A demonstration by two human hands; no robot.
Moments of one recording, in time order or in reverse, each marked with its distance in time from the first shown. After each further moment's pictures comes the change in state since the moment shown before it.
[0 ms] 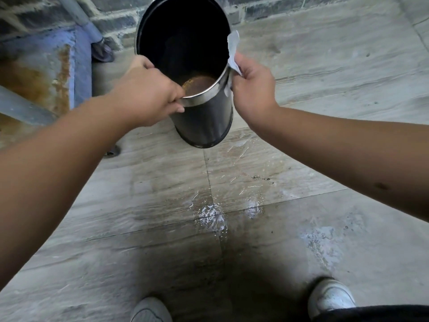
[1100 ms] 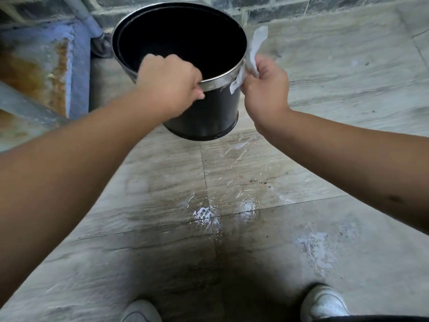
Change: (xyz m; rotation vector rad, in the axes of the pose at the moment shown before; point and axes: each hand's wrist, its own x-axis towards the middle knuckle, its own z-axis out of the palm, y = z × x) left_hand 0.037 0.029 -0.003 -0.075 0.100 -0.269; right_hand 0.008 0.009 -0.011 0.080 0.102 0.051
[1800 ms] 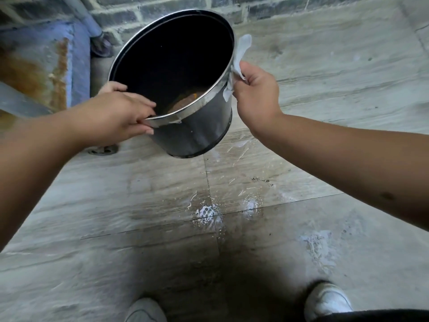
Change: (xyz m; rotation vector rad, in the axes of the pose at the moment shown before) left_hand -0.083 -0.077 0.007 -0.173 -0.158 0.322; right_hand -0.007 0.012 0.015 -0.004 -0.131 -0.061
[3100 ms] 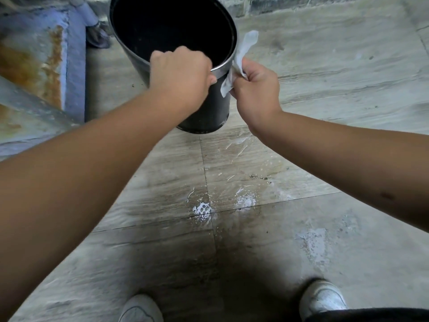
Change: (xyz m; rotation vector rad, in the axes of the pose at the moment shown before) left_hand 0.116 0.069 -0.003 0.152 0.189 -0.438; right_hand 0.000 0.002 0.001 0.078 -0.017 0.021
